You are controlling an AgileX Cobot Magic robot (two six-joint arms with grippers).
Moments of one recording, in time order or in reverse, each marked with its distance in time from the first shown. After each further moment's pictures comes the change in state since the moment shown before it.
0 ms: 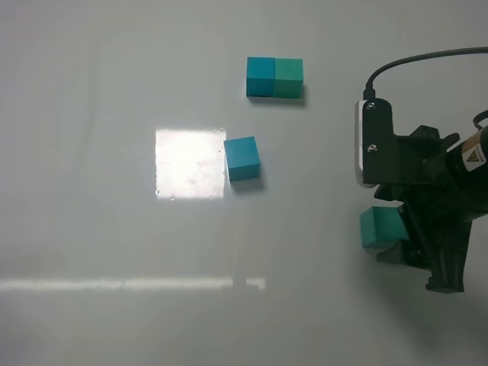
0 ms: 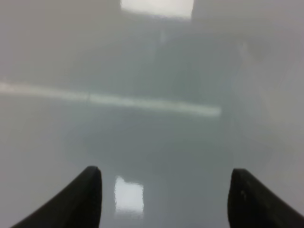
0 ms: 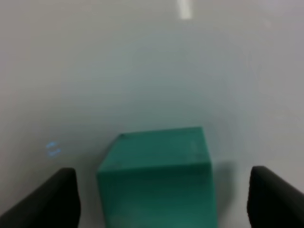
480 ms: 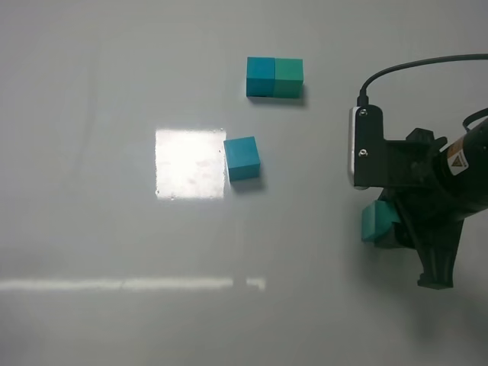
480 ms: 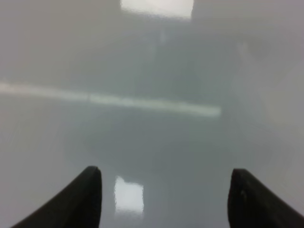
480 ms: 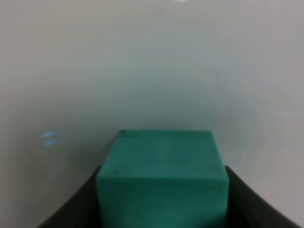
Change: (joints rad) left arm 0.000 0.000 0.000 0.000 0.000 0.001; right arm 0.000 0.028 -0.001 -0.041 -0.010 0.038
